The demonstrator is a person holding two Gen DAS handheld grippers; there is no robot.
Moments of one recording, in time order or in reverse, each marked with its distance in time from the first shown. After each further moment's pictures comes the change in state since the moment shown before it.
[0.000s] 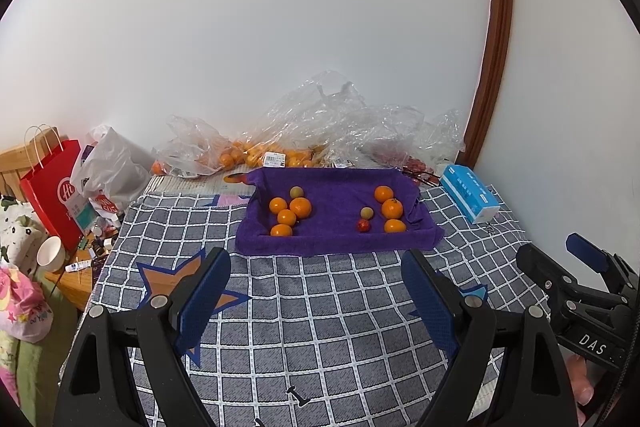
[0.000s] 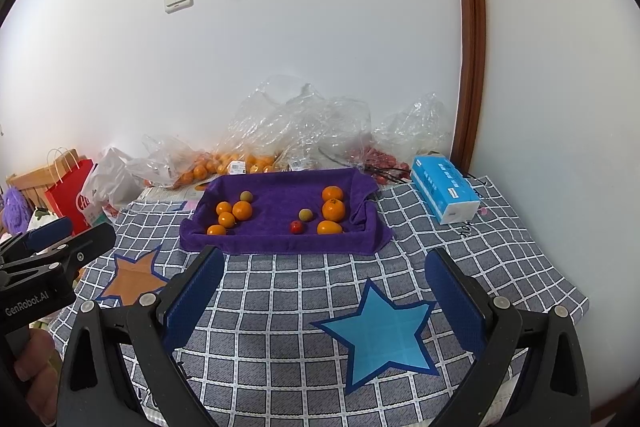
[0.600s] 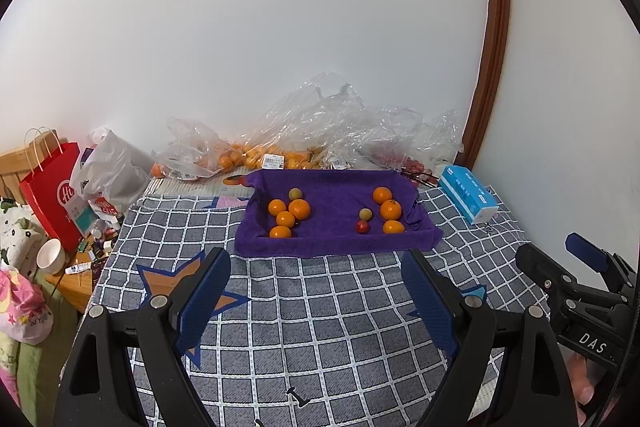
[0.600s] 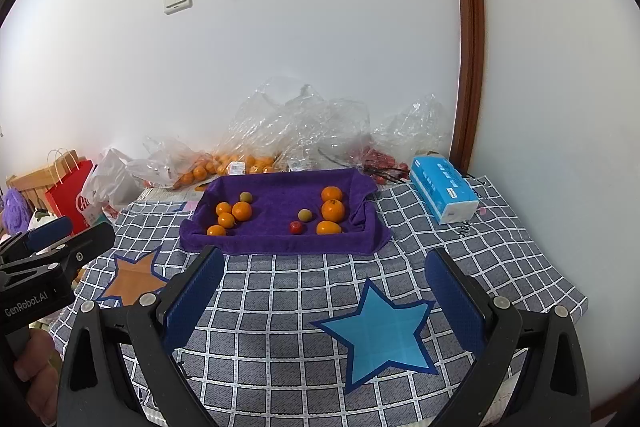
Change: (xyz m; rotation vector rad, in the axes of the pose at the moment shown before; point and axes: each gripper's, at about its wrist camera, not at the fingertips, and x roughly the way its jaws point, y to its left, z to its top) left arm 0.000 0.000 0.000 0.006 -0.005 -0.004; right arm -0.001 -0.001 0.000 0.005 -0.002 0.000
